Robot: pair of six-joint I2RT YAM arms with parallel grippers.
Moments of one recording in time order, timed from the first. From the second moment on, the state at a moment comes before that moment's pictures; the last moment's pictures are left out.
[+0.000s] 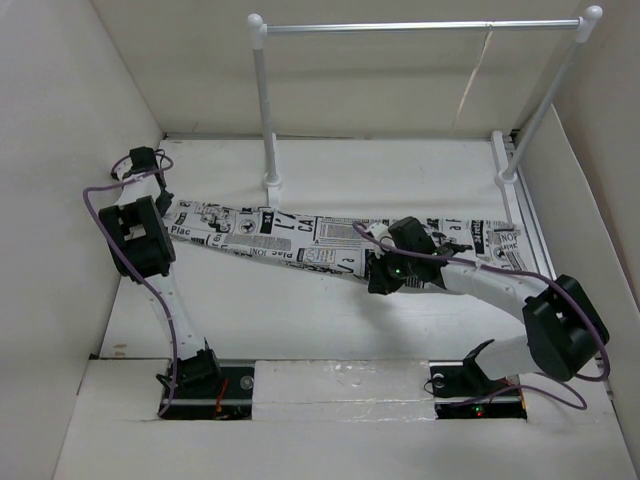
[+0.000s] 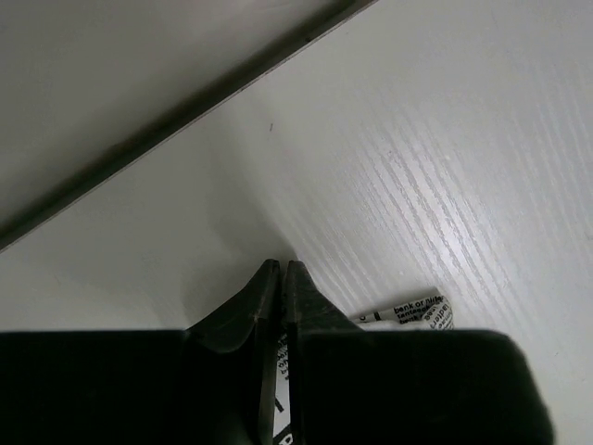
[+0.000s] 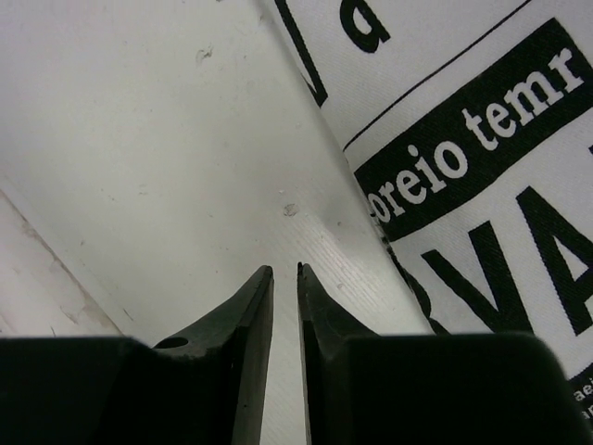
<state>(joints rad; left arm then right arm) 0.34 2.19 1.67 -0.54 -0.31 -0.61 0.61 1.39 0.76 -0.32 -0.38 0.05</state>
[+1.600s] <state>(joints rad) 0.33 1.90 1.61 -0.71 -0.31 -0.65 0.48 1.24 0.89 -0.47 -0.34 -0.08</state>
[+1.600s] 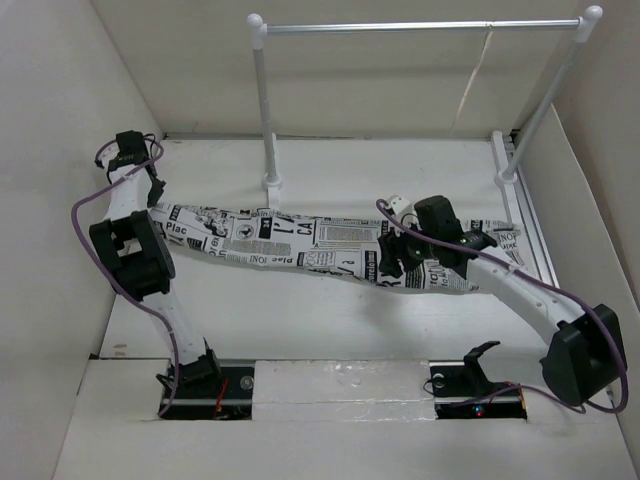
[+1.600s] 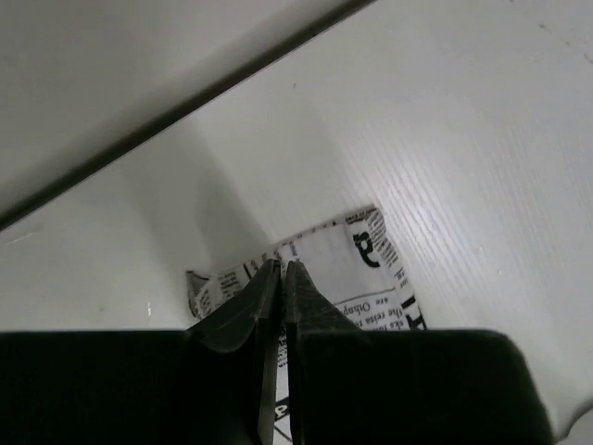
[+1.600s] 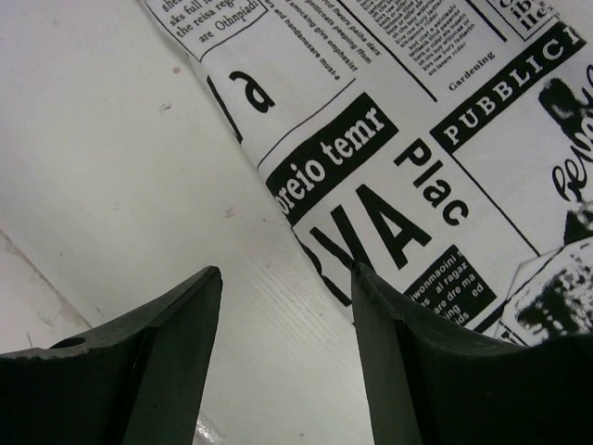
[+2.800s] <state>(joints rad) 0.39 1.43 1.00 -0.54 -0.24 -0.63 0.34 1.13 0.85 -0.56 -0.31 -0.08</state>
